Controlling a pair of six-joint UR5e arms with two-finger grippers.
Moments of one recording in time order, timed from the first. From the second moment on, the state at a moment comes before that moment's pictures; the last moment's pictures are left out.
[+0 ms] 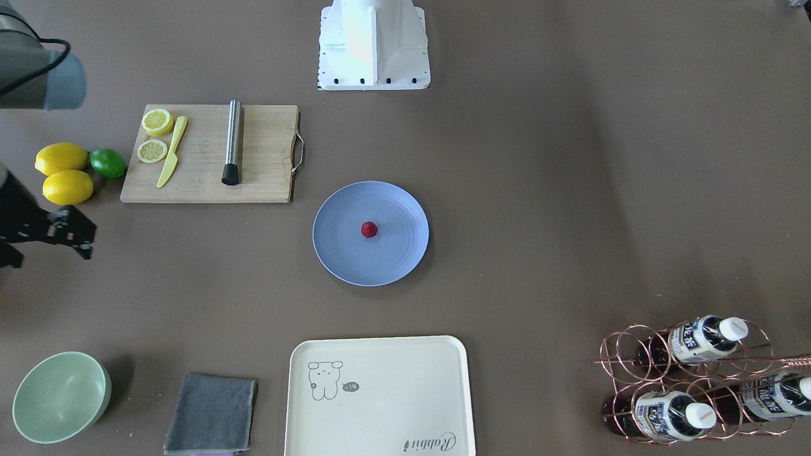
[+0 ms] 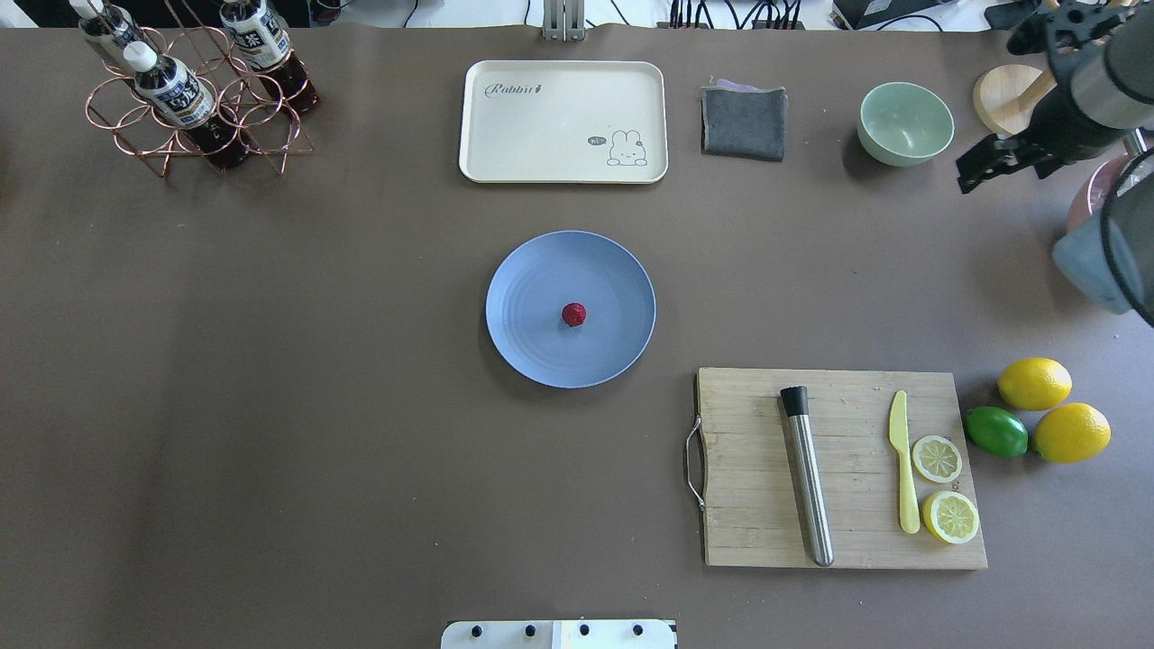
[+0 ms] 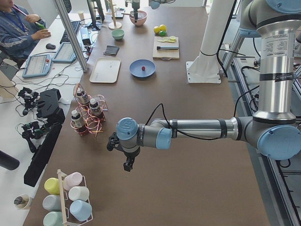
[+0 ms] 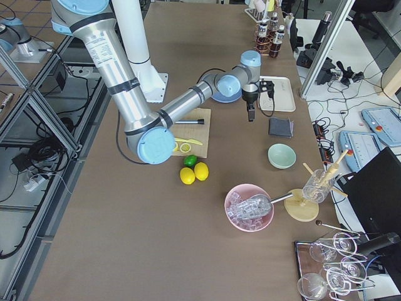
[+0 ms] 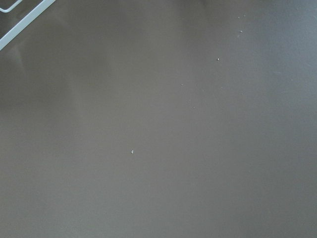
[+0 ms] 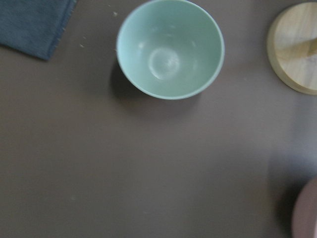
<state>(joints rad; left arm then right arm) -1.51 -1.51 -1.58 -1.71 -2.36 0.17 1.19 -1.37 1.76 -1.52 2.14 0.35</state>
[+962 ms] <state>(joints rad) -1.51 -1.51 -1.59 -1.72 -2.37 0.17 1.55 -1.67 1.67 -1.51 2.26 -0.10</state>
